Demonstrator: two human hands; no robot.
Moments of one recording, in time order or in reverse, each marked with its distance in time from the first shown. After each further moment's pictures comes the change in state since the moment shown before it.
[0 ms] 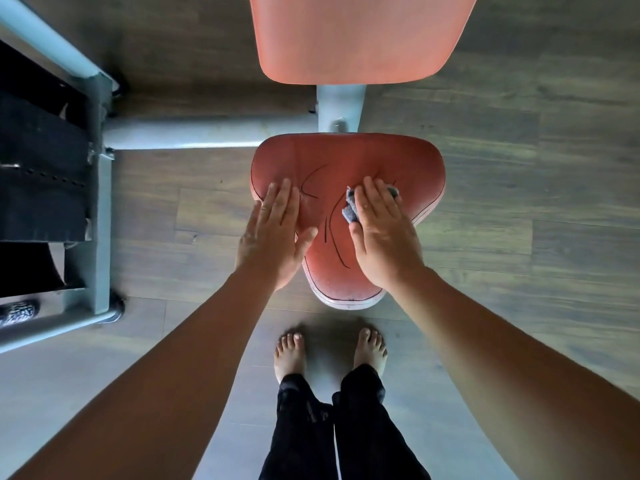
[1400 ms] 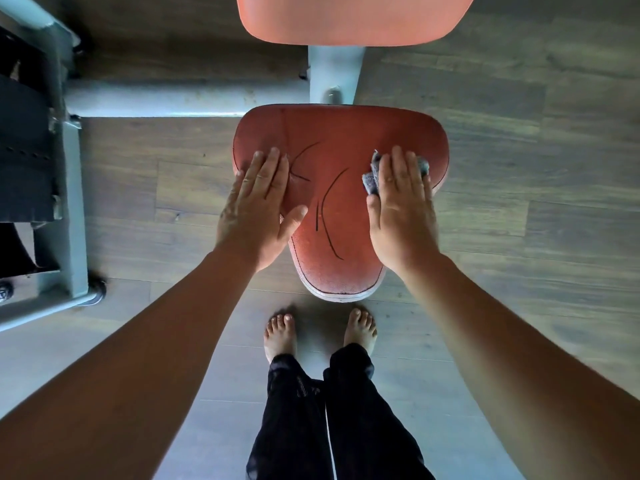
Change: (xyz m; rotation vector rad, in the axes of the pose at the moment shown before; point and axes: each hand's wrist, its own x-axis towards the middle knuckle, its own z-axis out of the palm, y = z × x) left_hand 0.018 -0.011 0.002 0.008 0.086 0.068; right_hand 0.006 0.018 -0.007 -0.052 0.028 0.177
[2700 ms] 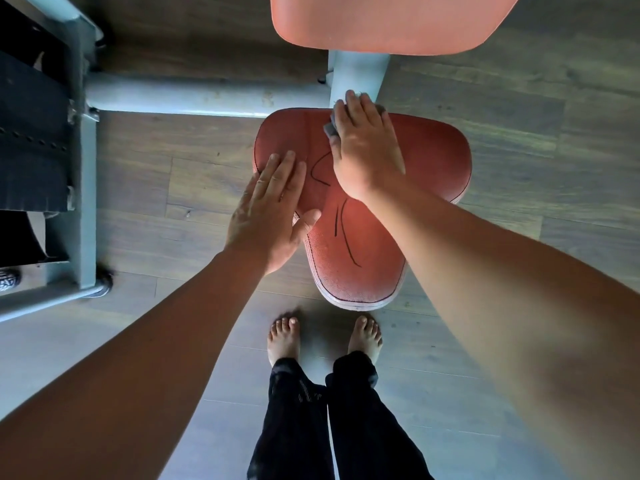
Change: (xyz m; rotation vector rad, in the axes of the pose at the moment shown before) left_hand -0.003 -0.006 -0.010 0.000 -0.087 -0.040; right_hand 0.110 -0.067 0.002 -0.041 -0.093 -0.170
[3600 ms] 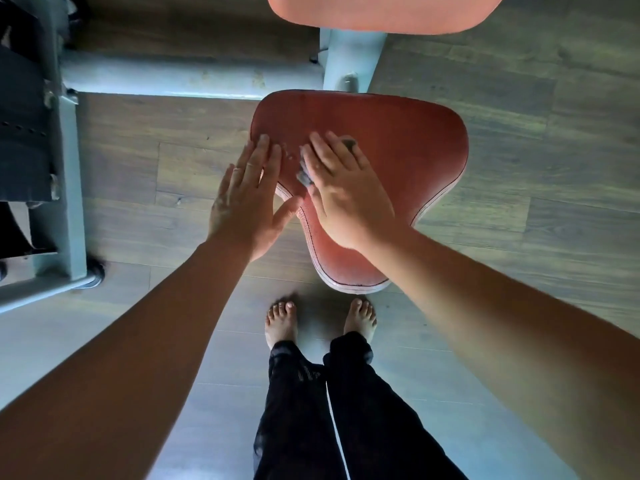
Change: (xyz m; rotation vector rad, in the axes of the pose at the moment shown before) left_hand -0.006 -0.022 -0.001 -0.068 0.001 -0.068; right_hand -0.074 -0.033 0.004 -0.071 -0.008 -0.221
